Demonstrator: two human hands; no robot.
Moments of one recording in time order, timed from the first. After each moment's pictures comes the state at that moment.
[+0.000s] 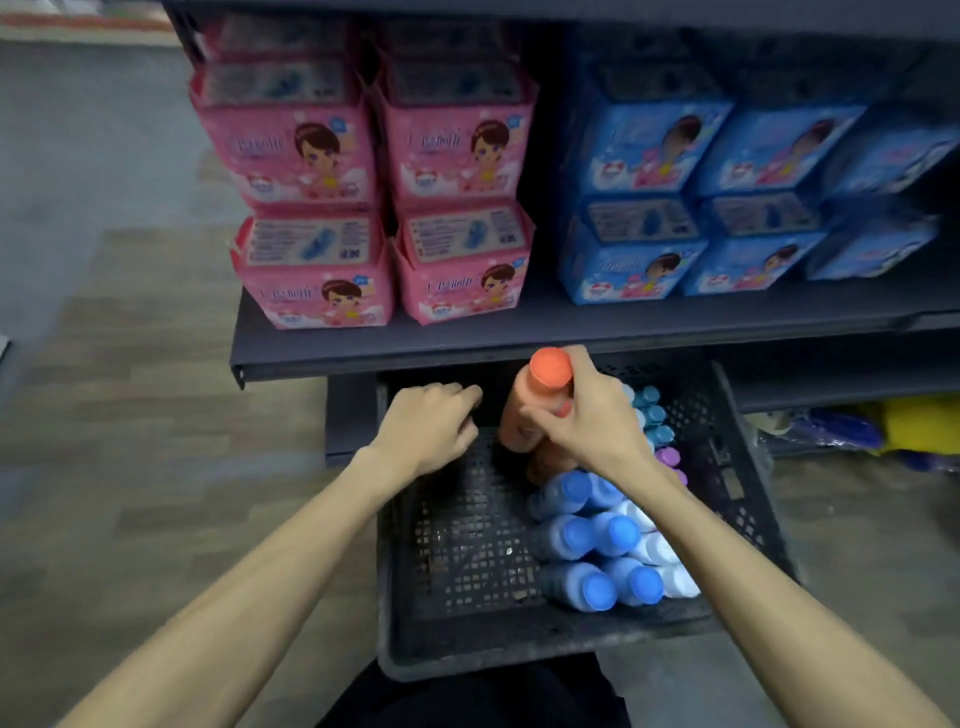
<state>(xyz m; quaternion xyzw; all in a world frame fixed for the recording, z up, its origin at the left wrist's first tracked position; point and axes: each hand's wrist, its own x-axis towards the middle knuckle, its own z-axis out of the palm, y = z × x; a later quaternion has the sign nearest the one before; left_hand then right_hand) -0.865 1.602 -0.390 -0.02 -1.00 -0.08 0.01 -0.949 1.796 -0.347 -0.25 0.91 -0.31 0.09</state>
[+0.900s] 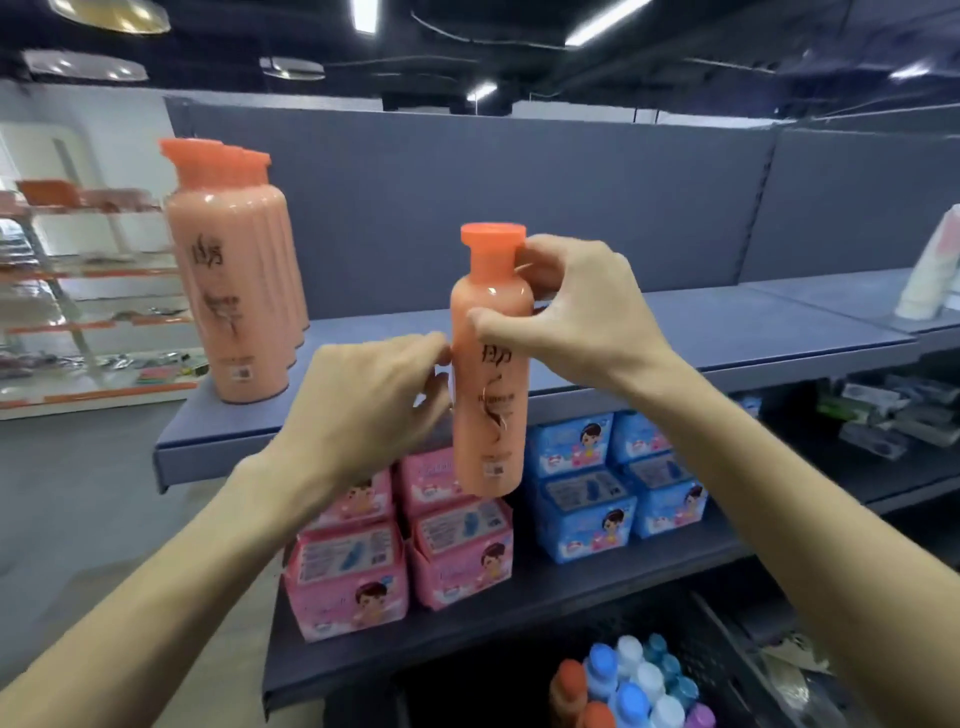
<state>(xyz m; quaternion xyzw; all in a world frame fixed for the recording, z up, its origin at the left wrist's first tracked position) -0.874 1.538 -0.033 -0.11 -0.89 0.07 0.44 -0.941 1.723 0.024 -0.37 0.78 -0.44 -0.22</state>
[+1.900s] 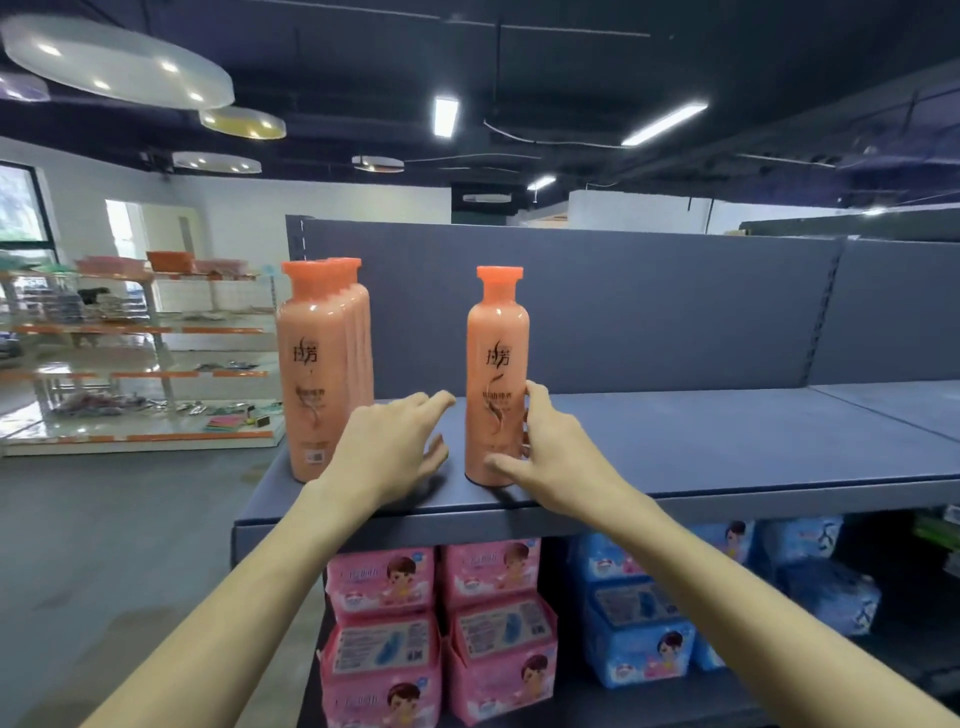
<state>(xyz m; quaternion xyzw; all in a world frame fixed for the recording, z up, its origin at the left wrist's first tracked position) -0.923 1.469 -0.024 0.02 -0.94 0.07 0.32 -1.004 1.660 -0.029 -0.41 0.82 -0.38 -0.09</state>
